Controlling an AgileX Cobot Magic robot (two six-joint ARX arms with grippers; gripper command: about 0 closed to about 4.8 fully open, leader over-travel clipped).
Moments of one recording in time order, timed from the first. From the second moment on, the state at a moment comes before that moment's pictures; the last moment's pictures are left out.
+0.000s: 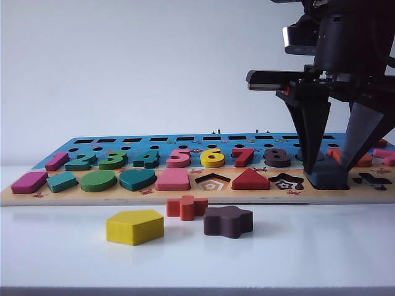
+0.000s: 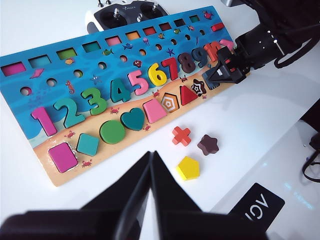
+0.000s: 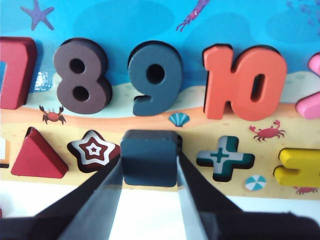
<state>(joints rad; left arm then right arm) -0.40 0.37 0.76 -0.90 0.44 -0.07 0.70 1.40 0.99 -0.83 0.18 0.66</state>
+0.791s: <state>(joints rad) -0.40 0.37 0.76 -0.90 0.44 -0.07 0.70 1.40 0.99 -0.83 0.18 0.66</state>
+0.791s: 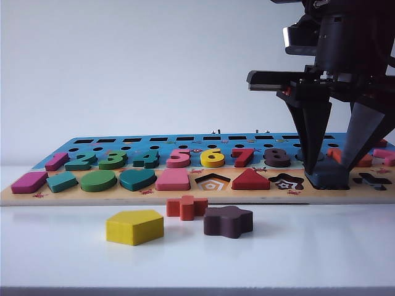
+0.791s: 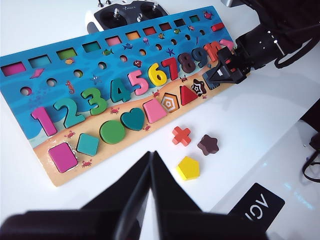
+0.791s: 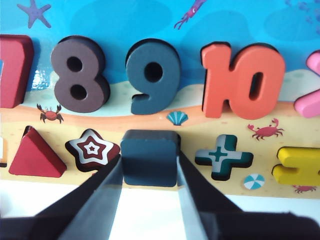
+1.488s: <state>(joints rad) -0.40 0.37 0.76 -0.90 0.44 -0.07 0.70 1.40 0.99 -0.83 0.18 0.66</state>
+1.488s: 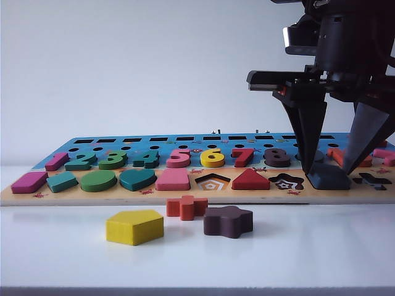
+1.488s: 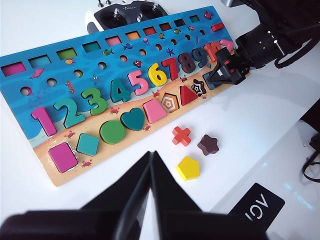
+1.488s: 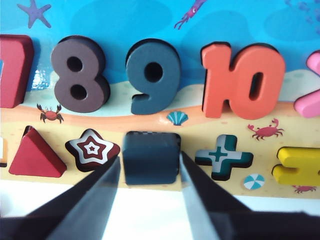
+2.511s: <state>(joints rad) -0.40 0.37 0.76 -0.90 0.44 -0.07 0.75 1.08 1.12 -0.91 0.18 0.66</state>
